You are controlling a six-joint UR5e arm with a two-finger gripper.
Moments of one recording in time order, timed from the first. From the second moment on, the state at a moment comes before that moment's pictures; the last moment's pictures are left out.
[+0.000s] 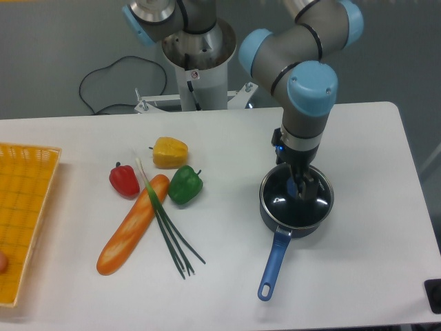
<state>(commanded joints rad) 2.65 -1.91 -1.63 -1.11 1.54 1.80</state>
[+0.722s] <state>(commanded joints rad) 2.66 -1.92 -1.63 -1.11 1.60 1.84</state>
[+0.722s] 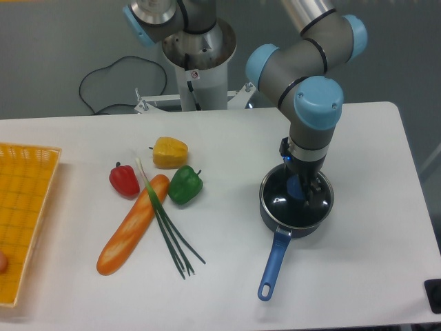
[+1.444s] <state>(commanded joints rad) 2.66 -1.94 -1.64 -1.09 1.60 1.84</state>
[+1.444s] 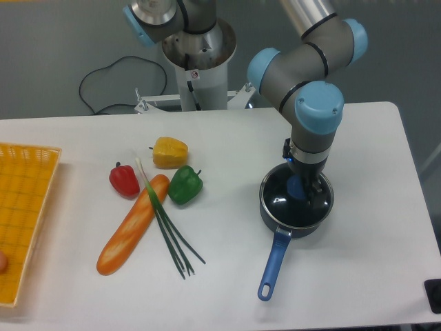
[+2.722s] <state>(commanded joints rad) 2.66 -1.95 -1.65 -1.09 1.60 1.85</state>
